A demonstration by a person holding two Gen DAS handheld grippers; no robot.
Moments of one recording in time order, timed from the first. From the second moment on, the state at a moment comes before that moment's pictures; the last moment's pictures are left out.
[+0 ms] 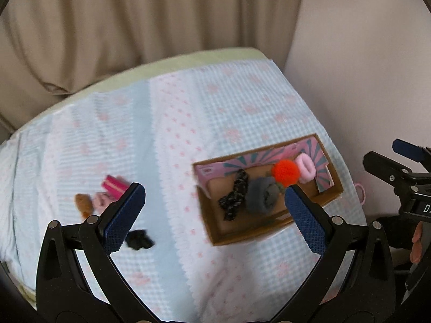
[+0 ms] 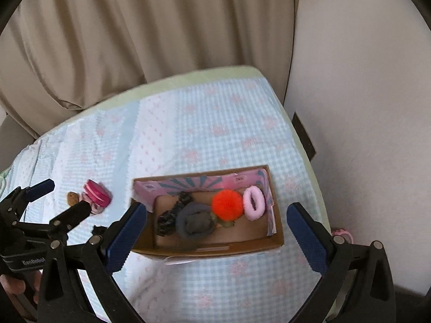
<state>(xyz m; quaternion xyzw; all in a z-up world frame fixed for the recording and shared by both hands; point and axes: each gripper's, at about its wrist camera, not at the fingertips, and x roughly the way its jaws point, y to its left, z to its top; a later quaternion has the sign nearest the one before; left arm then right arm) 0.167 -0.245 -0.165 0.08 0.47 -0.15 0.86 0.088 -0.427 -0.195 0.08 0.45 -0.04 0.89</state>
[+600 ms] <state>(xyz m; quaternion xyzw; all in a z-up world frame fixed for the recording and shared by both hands) 0.110 -0.040 -0.118 0.03 0.44 -0.07 0.89 0.057 -0.251 -0.141 0.06 0.39 0.04 0.92</state>
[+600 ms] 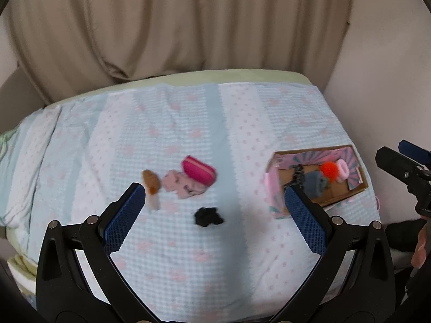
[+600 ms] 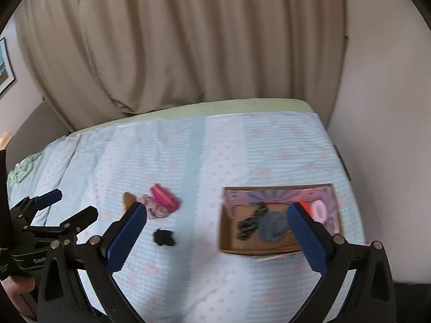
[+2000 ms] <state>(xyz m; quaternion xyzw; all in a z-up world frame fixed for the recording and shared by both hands) 0.321 0.145 -0.432 -0.10 0.60 0.04 0.79 0.311 -0.048 -0.438 -0.12 0.56 0.17 0.80</state>
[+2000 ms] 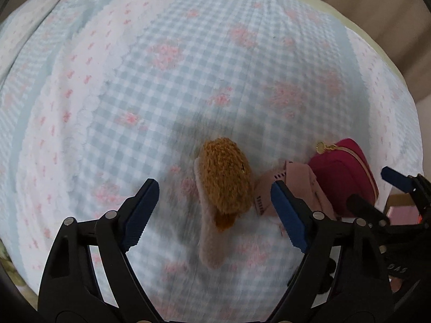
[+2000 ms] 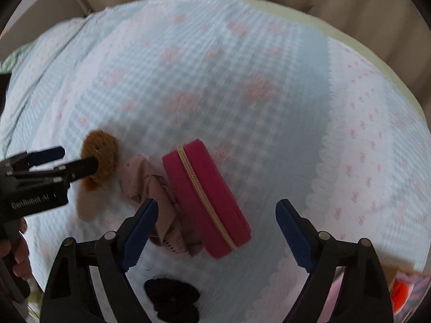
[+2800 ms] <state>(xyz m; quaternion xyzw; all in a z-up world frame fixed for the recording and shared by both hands) 0.327 0.144 -0.428 -0.12 0.60 0.02 0.79 0.328 -0.047 -0.440 -0.08 0.58 0.19 0.79</state>
